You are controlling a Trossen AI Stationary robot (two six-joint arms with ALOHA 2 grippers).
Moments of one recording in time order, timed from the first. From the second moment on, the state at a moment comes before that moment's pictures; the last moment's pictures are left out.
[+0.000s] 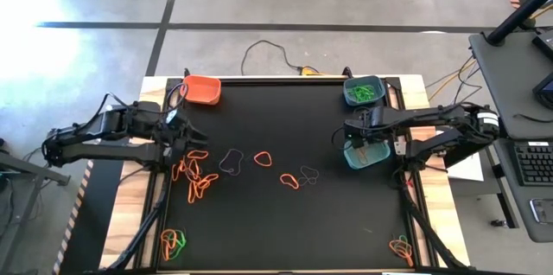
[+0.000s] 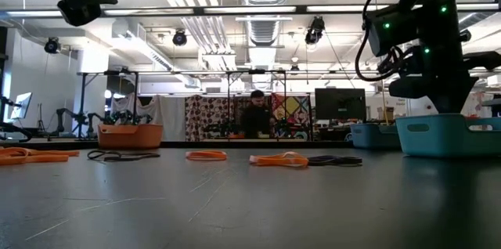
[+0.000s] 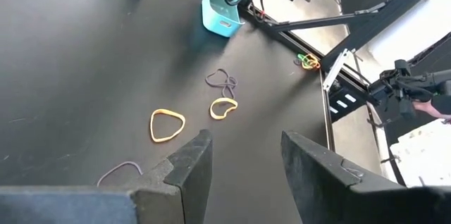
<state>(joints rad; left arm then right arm) 0.11 0.51 0.76 -0.70 0.14 -0.52 -0.25 1.31 0.75 -1.22 0.34 1.15</state>
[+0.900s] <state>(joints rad) 0.12 0.51 0.76 -0.69 0.02 -0.48 -0.24 1.38 0.86 -1.26 0.00 1.07</state>
